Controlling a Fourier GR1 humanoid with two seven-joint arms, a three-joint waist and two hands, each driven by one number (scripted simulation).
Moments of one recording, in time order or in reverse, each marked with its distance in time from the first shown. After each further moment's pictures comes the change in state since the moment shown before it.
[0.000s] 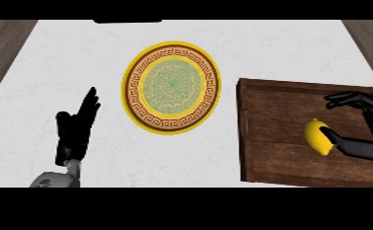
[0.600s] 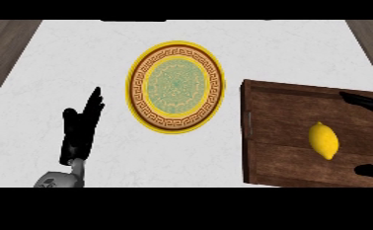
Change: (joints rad) left arm -0.005 -0.016 -0.020 -0.025 -0.026 0.011 0.058; right arm -0.005 -0.222 0.044 0.141 0.355 0.108 -0.266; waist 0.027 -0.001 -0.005
